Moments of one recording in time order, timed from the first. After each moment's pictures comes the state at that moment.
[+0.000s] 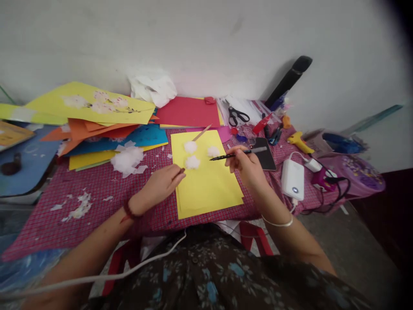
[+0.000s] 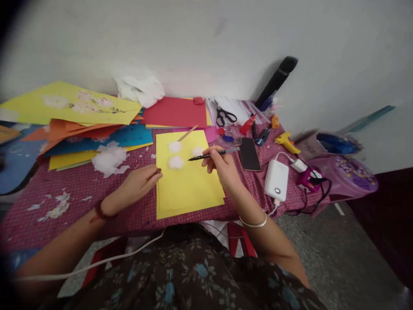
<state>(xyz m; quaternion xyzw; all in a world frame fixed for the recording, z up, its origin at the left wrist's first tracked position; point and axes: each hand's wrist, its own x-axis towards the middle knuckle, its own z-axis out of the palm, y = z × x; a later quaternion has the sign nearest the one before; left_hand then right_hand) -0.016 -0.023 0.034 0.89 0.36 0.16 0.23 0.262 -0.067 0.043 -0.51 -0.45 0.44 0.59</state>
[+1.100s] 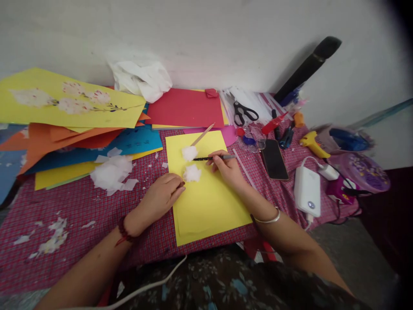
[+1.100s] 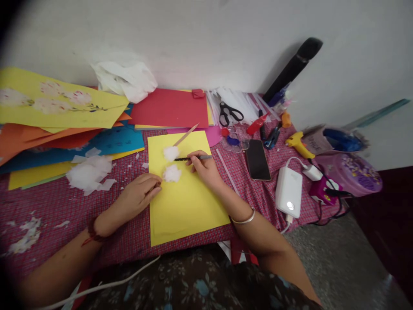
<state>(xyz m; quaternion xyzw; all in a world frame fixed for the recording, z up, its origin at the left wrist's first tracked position) -0.010 0.003 -0.005 0.90 0.31 0.18 0.24 0.244 -0.002 -0.019 -0.53 -0.48 0.45 0.53</state>
